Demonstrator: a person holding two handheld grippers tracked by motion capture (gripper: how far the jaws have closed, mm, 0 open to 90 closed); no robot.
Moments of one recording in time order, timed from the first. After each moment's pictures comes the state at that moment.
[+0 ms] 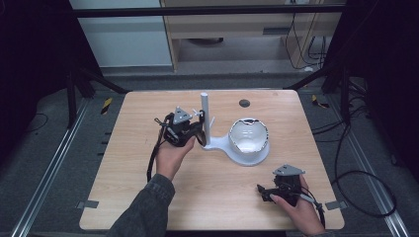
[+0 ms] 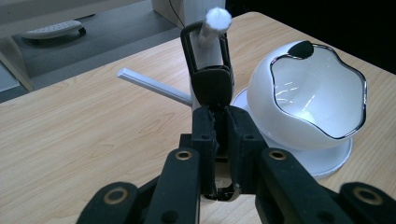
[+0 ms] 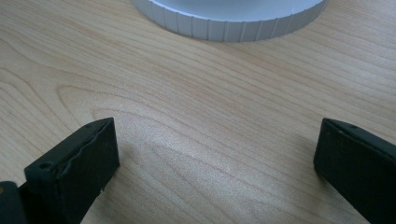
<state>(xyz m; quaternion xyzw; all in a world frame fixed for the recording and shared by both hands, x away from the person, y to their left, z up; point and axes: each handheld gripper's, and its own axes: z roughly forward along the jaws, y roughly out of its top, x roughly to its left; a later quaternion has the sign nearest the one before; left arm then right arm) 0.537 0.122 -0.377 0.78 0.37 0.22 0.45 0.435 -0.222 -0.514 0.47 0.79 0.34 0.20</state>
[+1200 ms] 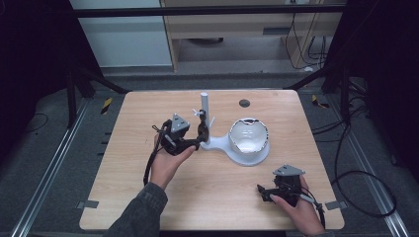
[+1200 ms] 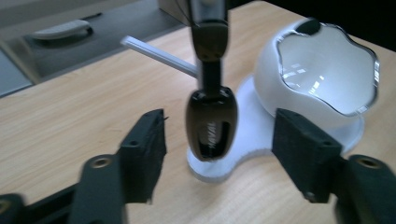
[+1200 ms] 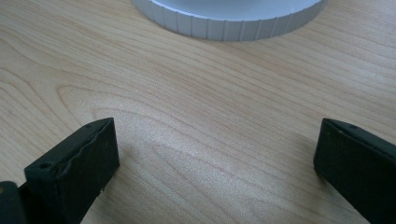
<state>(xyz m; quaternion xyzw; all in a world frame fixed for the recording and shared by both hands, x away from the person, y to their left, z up) 0.521 0.129 -0.392 0.80 0.35 0.23 0.43 0.434 -0.222 -0.514 0.47 0.79 0.34 0.21</state>
